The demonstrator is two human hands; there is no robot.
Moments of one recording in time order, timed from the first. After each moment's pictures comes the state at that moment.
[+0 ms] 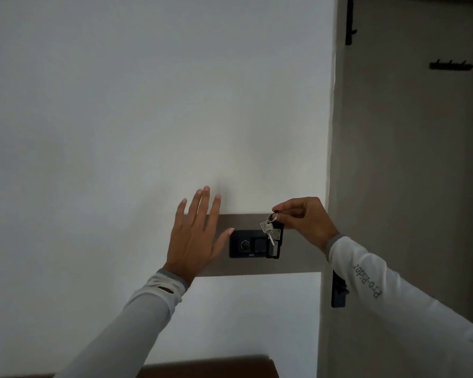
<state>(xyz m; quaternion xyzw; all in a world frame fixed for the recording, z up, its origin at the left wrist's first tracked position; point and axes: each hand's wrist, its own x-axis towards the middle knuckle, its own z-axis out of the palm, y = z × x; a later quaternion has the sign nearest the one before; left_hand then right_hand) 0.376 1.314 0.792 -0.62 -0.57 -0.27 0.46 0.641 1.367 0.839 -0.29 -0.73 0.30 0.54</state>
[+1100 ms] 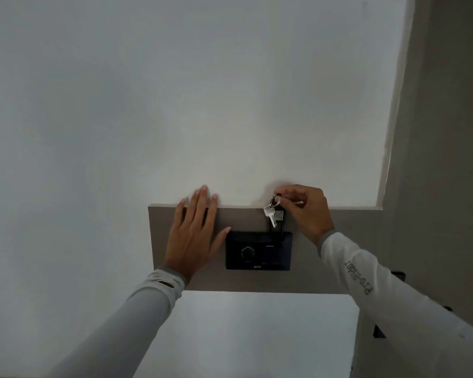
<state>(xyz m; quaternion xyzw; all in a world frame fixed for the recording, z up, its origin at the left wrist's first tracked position) 0.345 1.526 0.730 -0.59 -0.60 -0.25 0.48 0.599 1.601 0.795 -0.28 -0.72 0.25 0.58</state>
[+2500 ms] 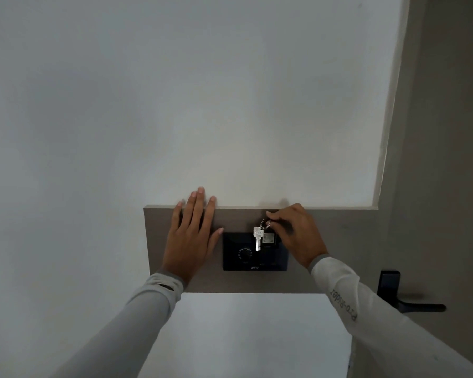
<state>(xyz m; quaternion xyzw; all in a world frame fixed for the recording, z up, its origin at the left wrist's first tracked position) 0.337 1.541 0.717 -0.59 -0.60 -0.25 0.48 0.598 1.600 0.750 -0.25 -0.81 0.01 0.54</state>
